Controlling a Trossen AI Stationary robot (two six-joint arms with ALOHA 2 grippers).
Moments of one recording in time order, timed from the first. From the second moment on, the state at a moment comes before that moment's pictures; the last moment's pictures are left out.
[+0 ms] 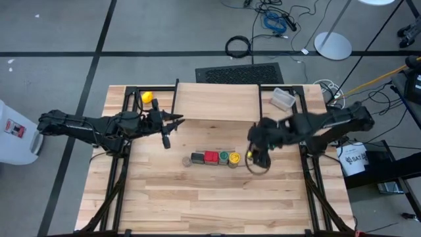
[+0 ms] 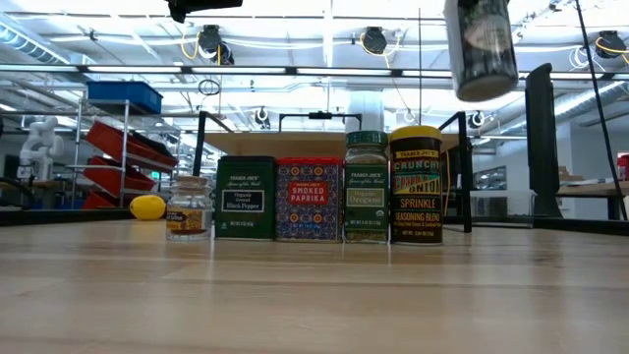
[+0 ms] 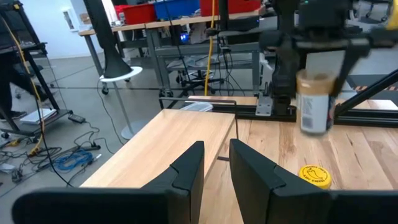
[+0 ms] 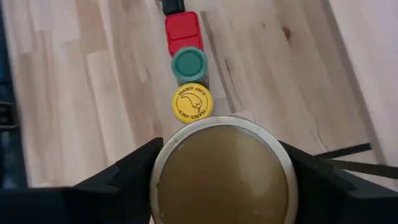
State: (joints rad) left arm -0.09 0.86 0.75 0.01 -0.42 0.08; right arm 0.24 1.36 1.42 -1.15 0.19 0.51
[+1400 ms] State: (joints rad) left arm -0.09 0.86 0.75 0.01 -0.37 0.04; right arm 0.36 1.40 0.87 -0.54 0.40 0.72
